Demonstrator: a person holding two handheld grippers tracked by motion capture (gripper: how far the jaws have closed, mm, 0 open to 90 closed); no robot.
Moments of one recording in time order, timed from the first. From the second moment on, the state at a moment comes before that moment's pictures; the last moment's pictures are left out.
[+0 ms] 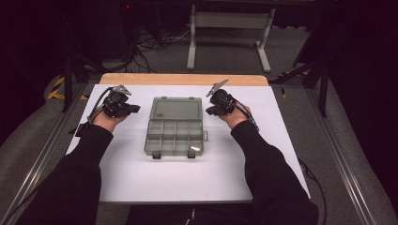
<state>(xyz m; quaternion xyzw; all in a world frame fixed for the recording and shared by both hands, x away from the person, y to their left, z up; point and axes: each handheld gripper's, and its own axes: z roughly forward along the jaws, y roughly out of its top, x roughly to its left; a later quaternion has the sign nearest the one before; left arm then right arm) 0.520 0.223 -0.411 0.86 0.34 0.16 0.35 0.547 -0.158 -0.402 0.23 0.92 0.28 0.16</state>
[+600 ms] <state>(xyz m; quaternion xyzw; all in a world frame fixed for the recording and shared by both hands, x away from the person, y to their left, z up) 0.542 0.212 -0.442 0.85 0.36 0.15 0.34 0.561 -0.159 -0.423 0.26 0.91 0.28 0.14</state>
